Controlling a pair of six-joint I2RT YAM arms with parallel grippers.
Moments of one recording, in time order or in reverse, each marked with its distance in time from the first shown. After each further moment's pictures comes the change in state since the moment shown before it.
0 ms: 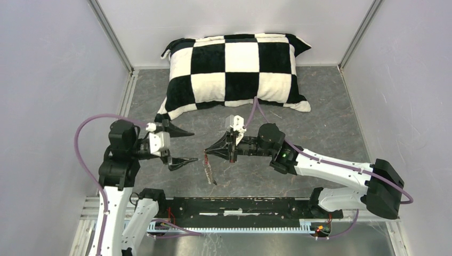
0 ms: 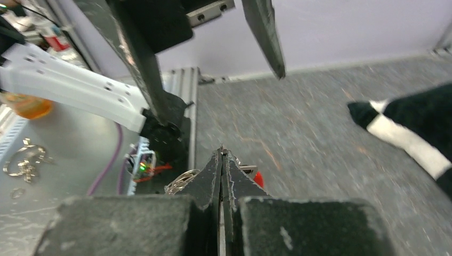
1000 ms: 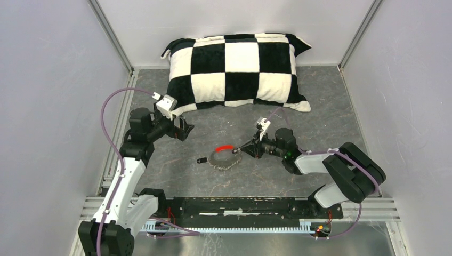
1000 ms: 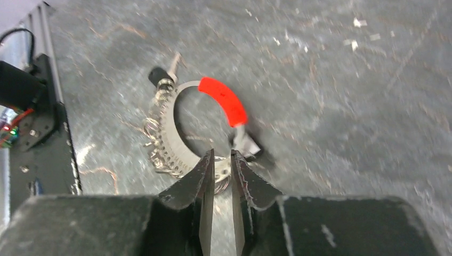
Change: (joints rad) left arm 0.000 0.261 -0.233 0.482 -0.763 -0.517; right arm -0.439 0.245 -0.462 0.366 -0.045 0.133
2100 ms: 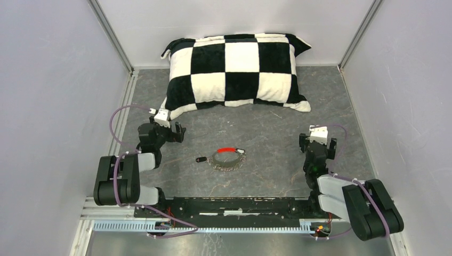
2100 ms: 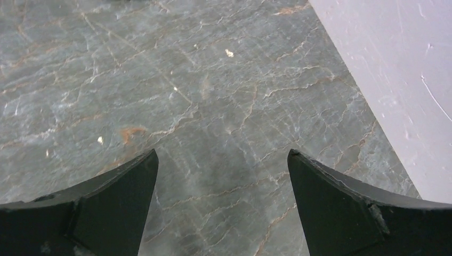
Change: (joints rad) left arm 0.163 0.512 -0.402 0.936 -0.115 -0.029; right arm -0.390 -0.381 -0.362 -0.098 1.155 -0.346
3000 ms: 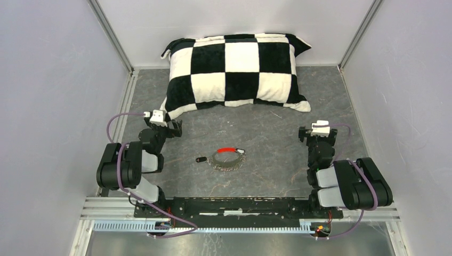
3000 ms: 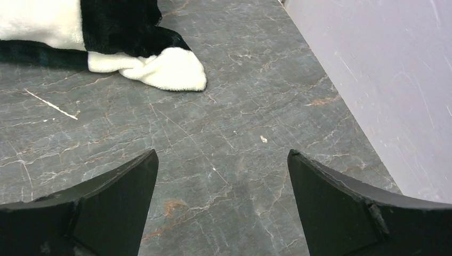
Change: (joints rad) left arm -0.012 0.179 -0.089 0.549 -0.152 -0.095; right arm -0.146 0.262 -0.002 0.558 -0.326 -0.097
